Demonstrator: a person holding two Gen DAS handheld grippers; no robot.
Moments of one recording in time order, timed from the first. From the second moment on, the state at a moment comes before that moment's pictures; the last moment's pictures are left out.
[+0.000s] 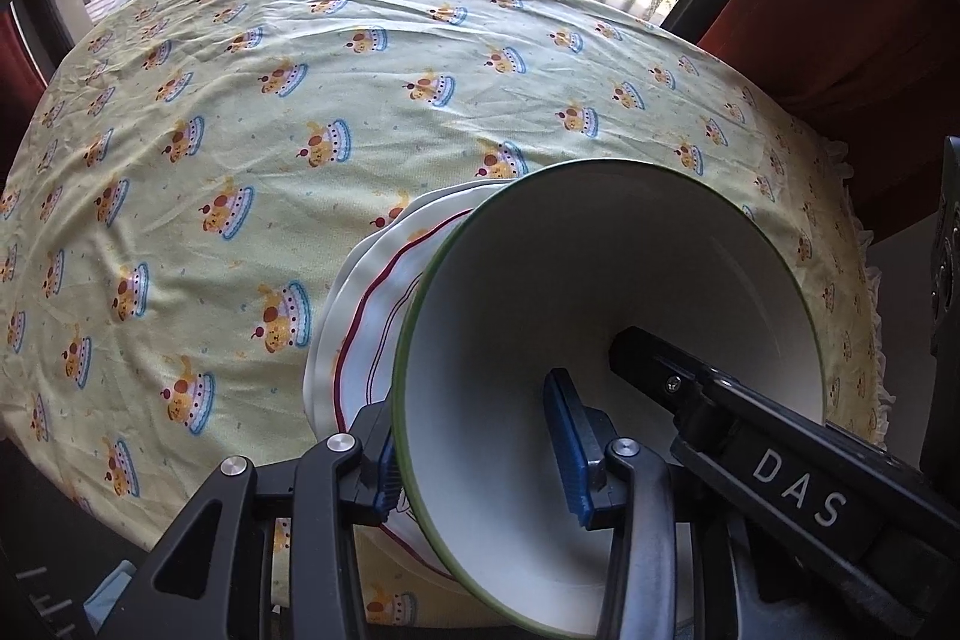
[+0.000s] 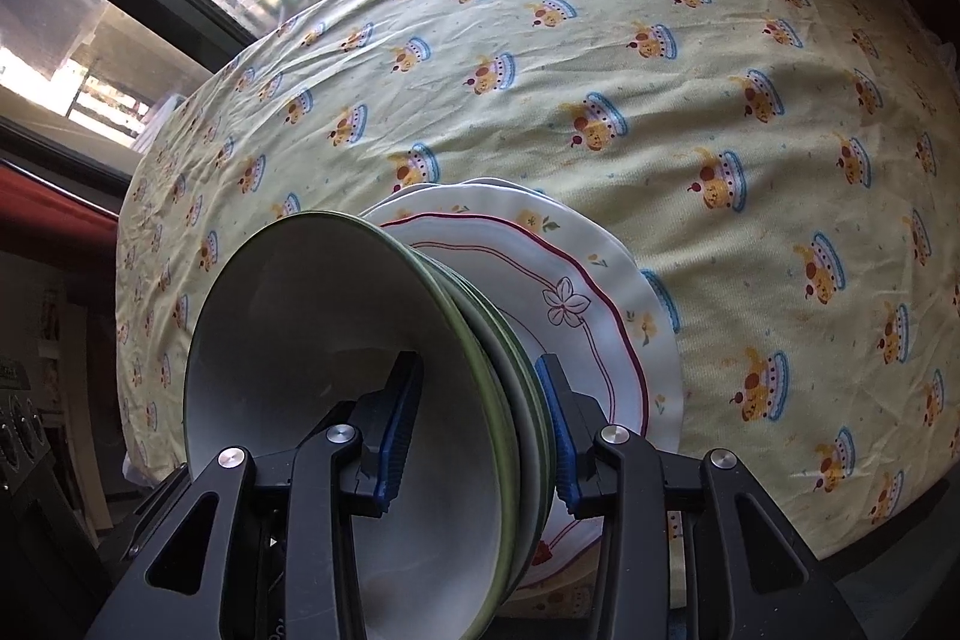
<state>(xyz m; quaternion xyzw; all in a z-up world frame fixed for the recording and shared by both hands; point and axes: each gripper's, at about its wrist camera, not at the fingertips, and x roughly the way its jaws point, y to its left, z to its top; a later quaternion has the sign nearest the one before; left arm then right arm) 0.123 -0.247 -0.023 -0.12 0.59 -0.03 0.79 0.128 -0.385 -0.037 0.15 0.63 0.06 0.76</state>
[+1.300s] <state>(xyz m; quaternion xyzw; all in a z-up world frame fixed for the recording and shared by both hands) 0.059 -0.171 0.032 -0.06 0.49 -0.02 0.87 0.036 -0.331 0.044 0.07 0.46 -0.03 0.89</state>
